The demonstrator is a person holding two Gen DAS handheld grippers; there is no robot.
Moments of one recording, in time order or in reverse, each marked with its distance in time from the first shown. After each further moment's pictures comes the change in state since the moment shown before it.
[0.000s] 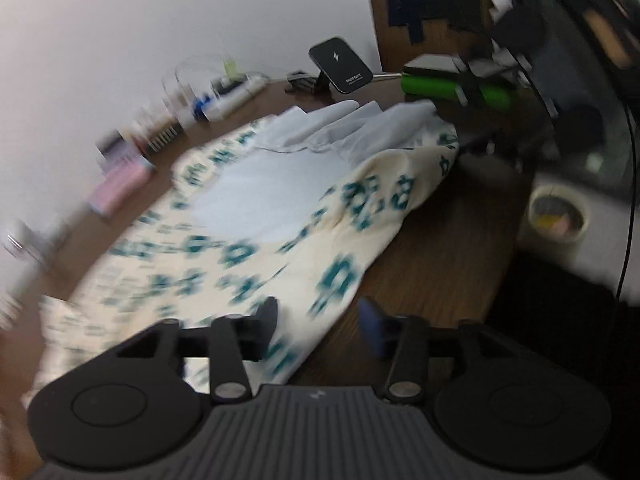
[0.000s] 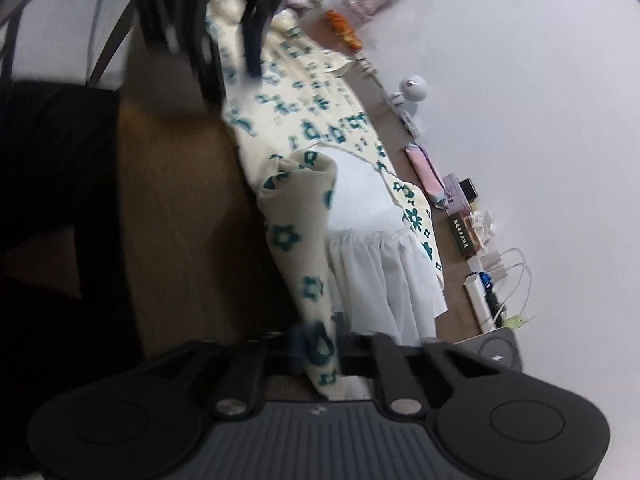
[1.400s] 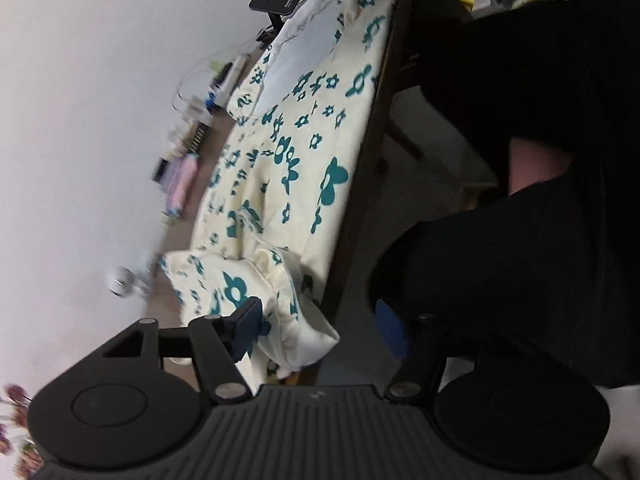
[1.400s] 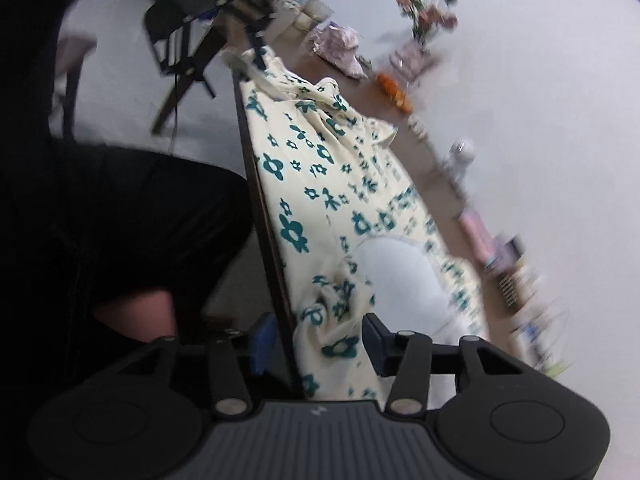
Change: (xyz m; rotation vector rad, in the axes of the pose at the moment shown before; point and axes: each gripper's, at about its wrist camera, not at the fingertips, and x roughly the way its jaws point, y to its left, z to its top) left arm -0.039 -0.030 -0.153 0.470 0.082 0.245; right arm -0.035 0.021 0.029 -0.014 -0.181 0.130
